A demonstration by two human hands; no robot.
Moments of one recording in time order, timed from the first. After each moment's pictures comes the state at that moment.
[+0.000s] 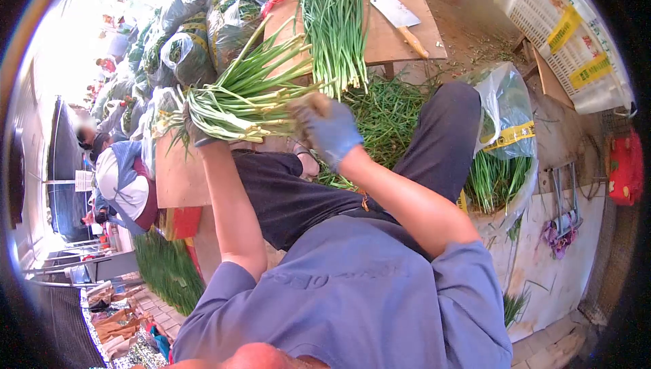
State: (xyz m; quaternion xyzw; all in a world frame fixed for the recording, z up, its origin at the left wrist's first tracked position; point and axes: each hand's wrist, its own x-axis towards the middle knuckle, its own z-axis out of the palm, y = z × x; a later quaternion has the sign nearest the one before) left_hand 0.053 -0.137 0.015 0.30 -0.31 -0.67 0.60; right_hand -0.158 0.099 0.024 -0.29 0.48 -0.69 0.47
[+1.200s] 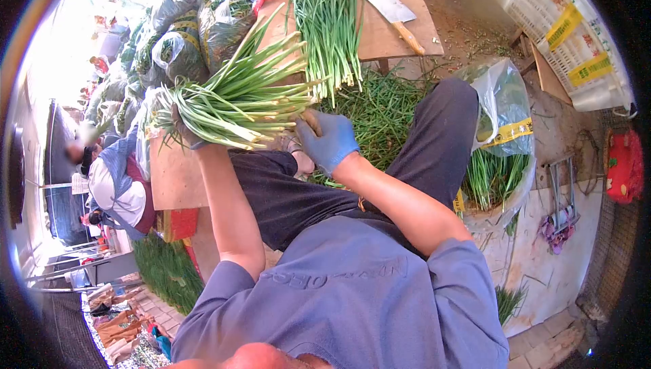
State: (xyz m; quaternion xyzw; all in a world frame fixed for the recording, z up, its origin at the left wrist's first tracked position) left_hand 0.046 -0.134 0.007 0.14 -0.31 -0.75 0.56; right_hand -0.150 0.090 -0.036 -0.37 0.56 -0.65 0.36
